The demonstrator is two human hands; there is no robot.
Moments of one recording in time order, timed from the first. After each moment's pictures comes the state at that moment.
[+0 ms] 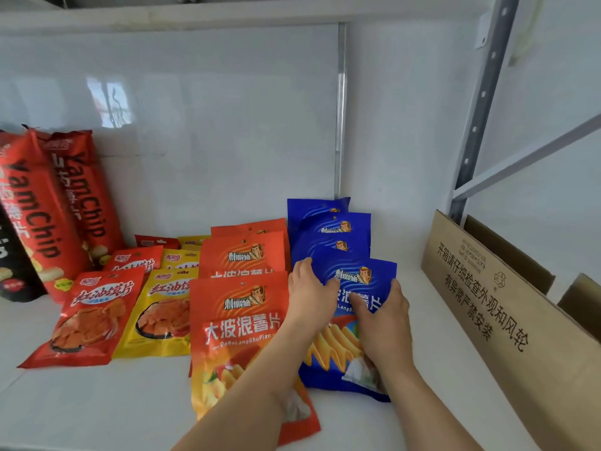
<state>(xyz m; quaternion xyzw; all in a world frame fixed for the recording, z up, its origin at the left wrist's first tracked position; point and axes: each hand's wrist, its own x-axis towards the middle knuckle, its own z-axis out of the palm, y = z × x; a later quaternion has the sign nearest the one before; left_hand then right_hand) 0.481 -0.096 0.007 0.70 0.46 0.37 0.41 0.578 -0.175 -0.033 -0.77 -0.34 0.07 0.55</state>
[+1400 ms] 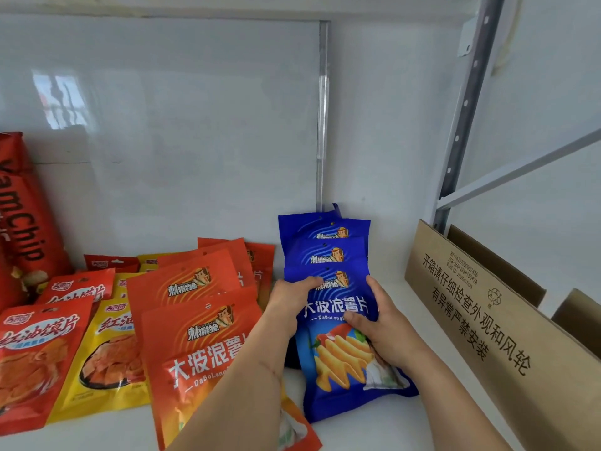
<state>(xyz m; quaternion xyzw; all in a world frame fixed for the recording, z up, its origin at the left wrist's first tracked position) 0.511 -0.023 0.002 0.50 0.47 0.31 0.66 0.631 -0.168 -0.009 -0.70 -0.45 0.26 0.49</state>
